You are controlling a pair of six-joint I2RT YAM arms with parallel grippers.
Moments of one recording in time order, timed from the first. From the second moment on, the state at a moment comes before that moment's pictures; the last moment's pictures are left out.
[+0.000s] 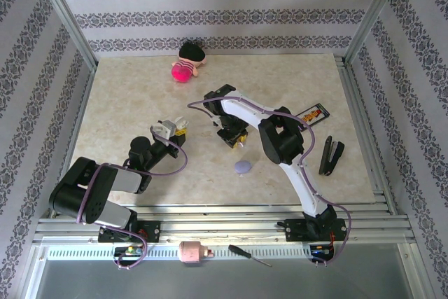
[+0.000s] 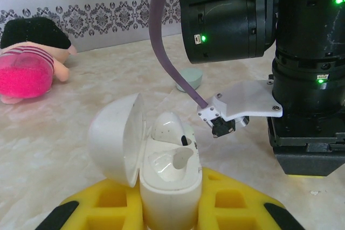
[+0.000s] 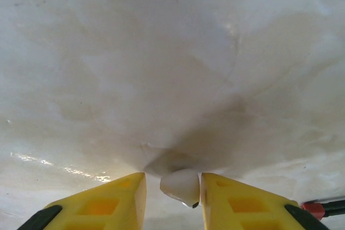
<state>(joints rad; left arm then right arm) -0.27 1.45 0.21 1.12 0.32 0.00 0.67 2.41 2.03 -1.44 0.09 0.02</state>
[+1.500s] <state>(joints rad) -0.31 1.40 0.33 1.05 0.58 -0.06 0.69 1.60 1.40 -0.55 -0.46 0.13</state>
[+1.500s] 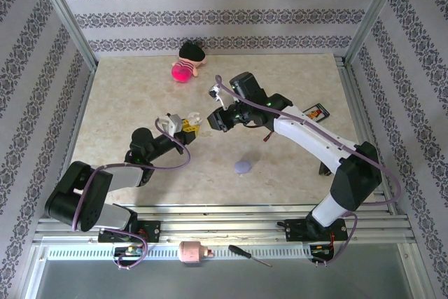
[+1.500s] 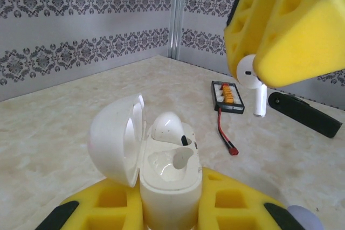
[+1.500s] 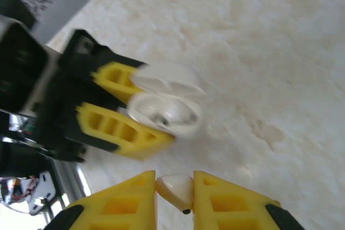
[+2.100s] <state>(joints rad) -0.31 1.46 0.35 1.11 0.58 -0.08 0.74 1.70 1.48 -0.48 -0.45 0.15</state>
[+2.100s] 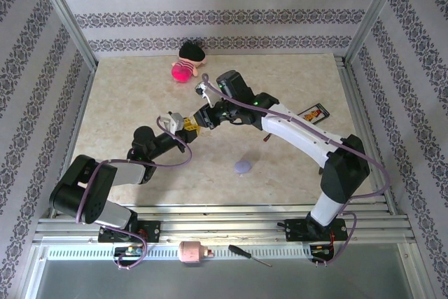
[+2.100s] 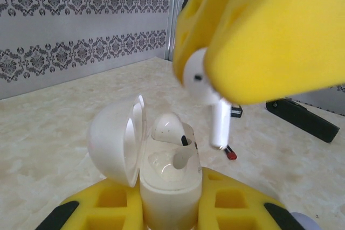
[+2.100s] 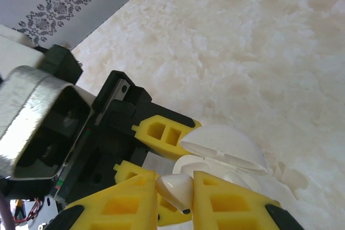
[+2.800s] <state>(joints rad) -0.31 1.46 0.35 1.11 0.58 -0.08 0.74 1.74 1.51 -0.48 -0.41 0.15</state>
